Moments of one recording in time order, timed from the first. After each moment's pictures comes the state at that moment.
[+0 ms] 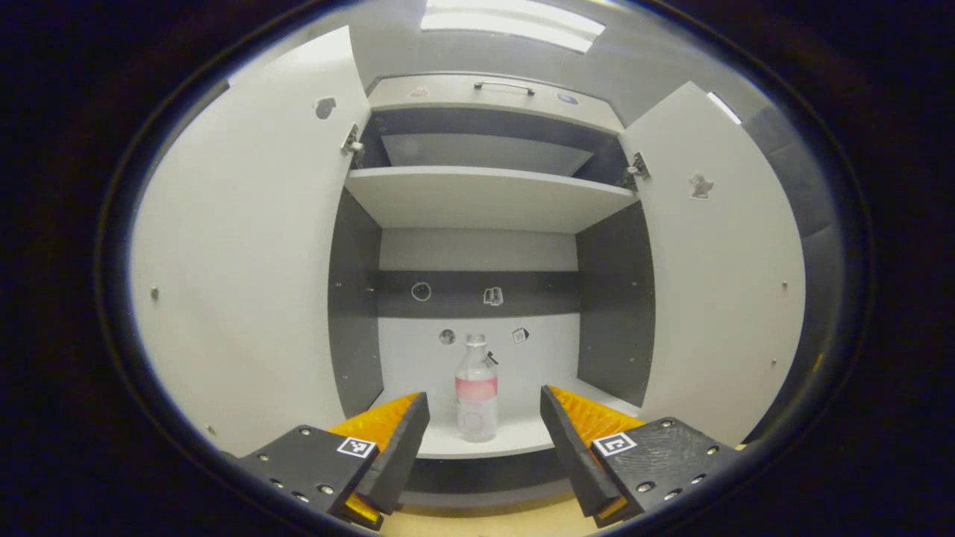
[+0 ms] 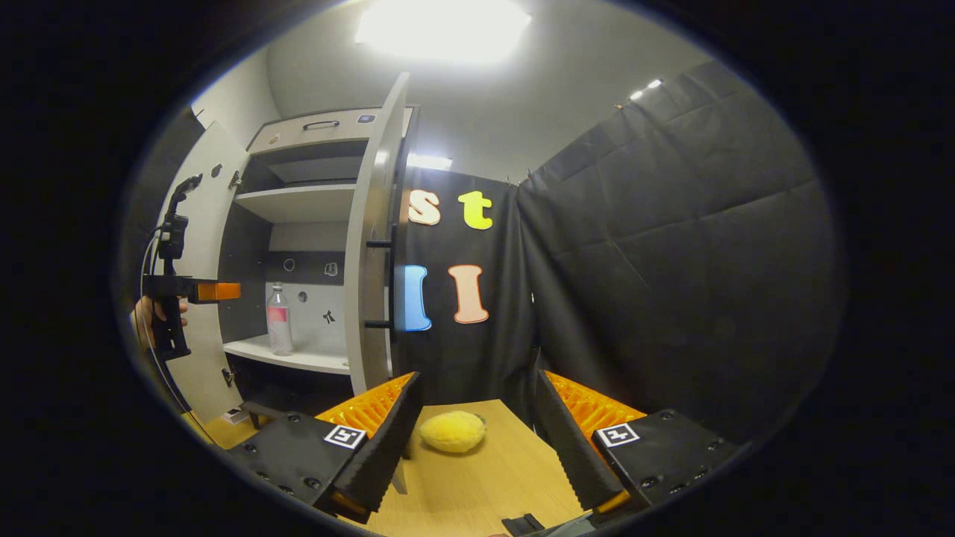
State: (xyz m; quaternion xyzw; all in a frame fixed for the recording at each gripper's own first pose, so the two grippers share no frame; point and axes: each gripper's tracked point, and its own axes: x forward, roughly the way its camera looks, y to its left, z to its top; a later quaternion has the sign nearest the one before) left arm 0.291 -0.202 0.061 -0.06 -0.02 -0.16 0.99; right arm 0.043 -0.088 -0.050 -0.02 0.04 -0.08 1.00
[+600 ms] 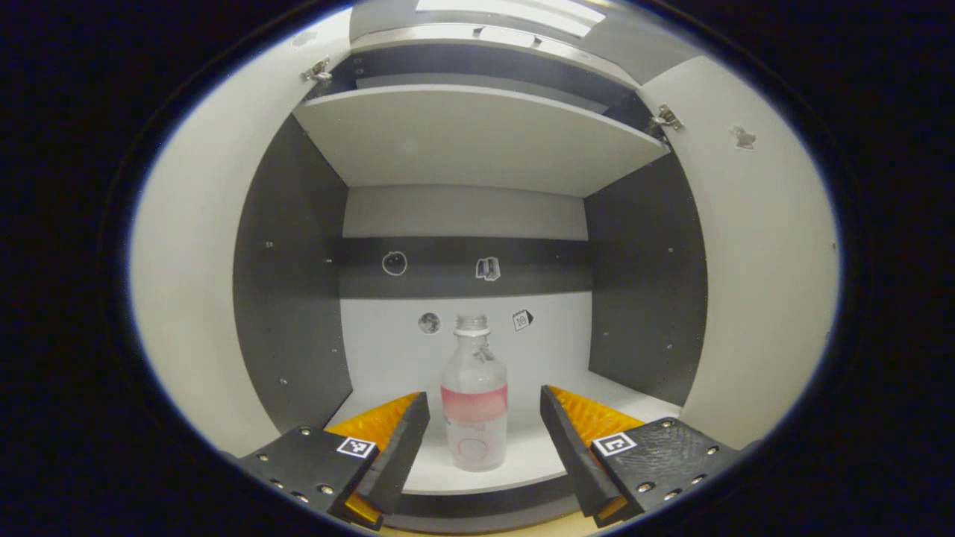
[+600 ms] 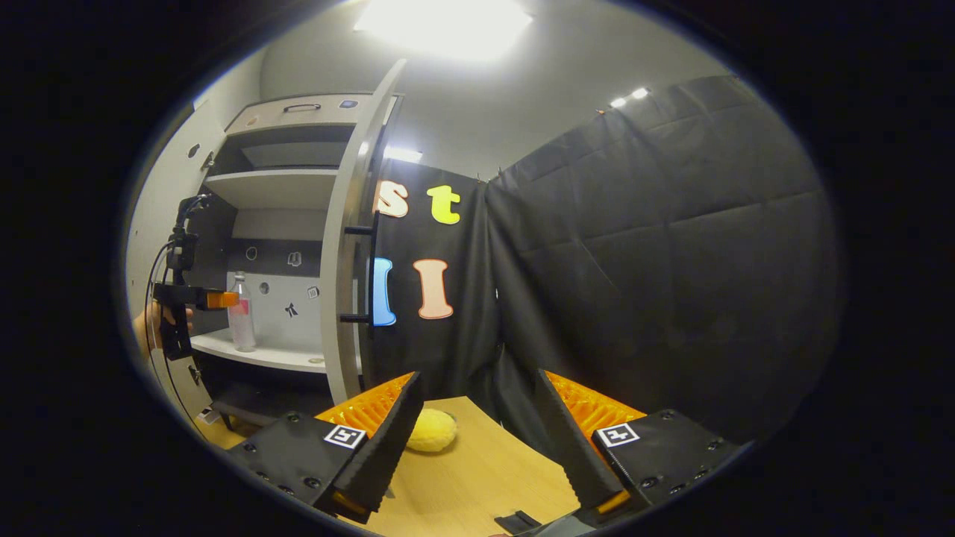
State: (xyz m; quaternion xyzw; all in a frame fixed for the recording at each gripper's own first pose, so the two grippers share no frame) left arm 0.421 -0.242 0.010 -0.05 0.01 -0.19 0.98; right arm 0.047 -0.088 -0.058 -0.03 0.05 -0.17 0.98
